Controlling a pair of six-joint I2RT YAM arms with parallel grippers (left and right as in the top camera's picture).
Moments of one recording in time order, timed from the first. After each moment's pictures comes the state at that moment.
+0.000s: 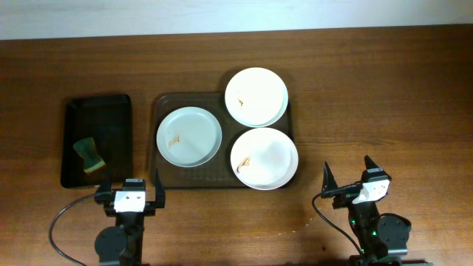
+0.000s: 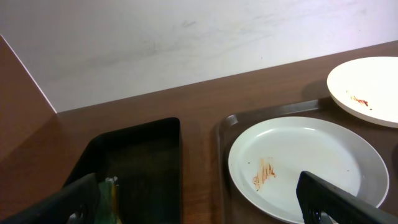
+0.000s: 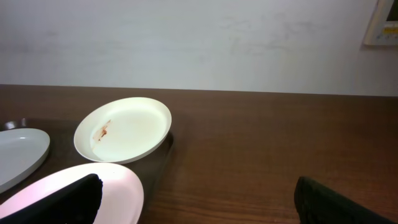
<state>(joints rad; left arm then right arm) 0.04 0.01 0.04 -0.12 -0.01 0.22 -0.01 0.02 0.01 -0.06 -0.14 0.02</state>
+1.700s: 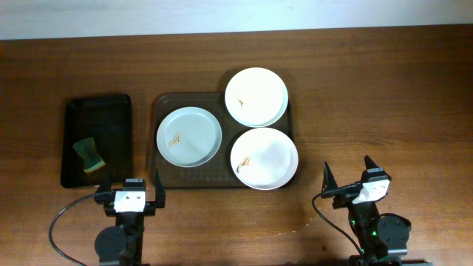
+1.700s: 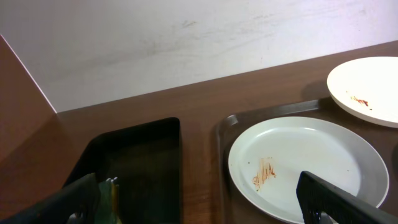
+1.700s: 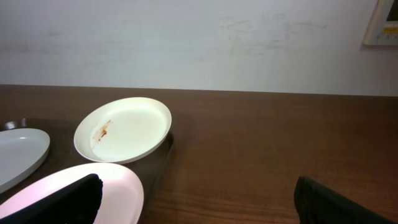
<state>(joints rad) 0.04 0.01 0.04 -0.12 -0.01 0.22 -0.01 0.02 0.01 -0.06 -0.14 0.02</state>
